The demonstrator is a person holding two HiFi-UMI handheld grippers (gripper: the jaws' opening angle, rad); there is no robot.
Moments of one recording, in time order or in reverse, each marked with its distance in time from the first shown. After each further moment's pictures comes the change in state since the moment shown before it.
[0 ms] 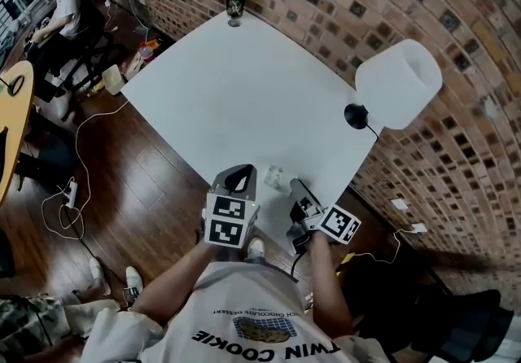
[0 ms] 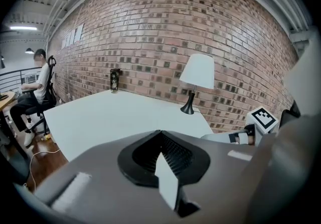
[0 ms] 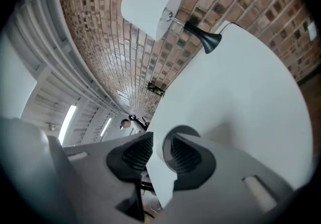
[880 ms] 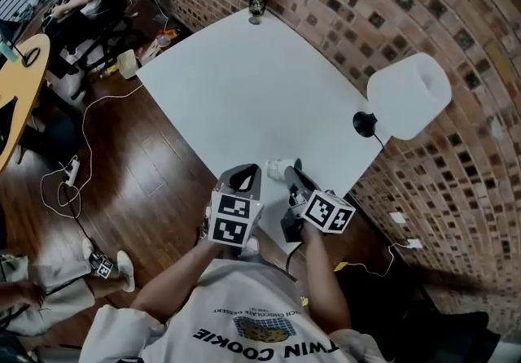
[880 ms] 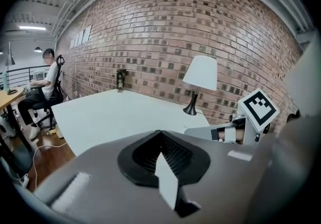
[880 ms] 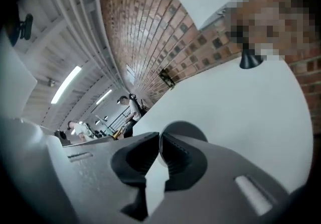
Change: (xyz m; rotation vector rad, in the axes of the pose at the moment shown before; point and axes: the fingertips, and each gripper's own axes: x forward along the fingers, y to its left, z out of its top) left arm -0.018 -0.005 -0.009 -0.045 -0.018 0.062; right arm 0.034 0.035 -0.004 -0.356 0.130 -0.055
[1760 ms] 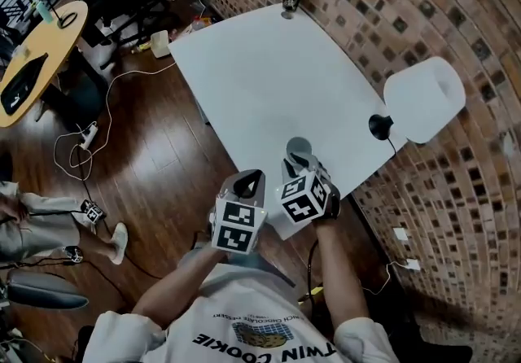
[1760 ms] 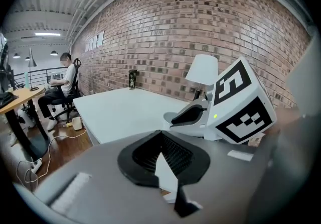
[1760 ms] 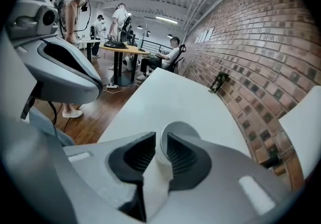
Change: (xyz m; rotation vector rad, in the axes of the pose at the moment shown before) left arm -0.051 -0.041 -0.040 -0.048 0.004 0.157; right arm -0.002 0.028 -0.040 -1.232 0.476 -0.101
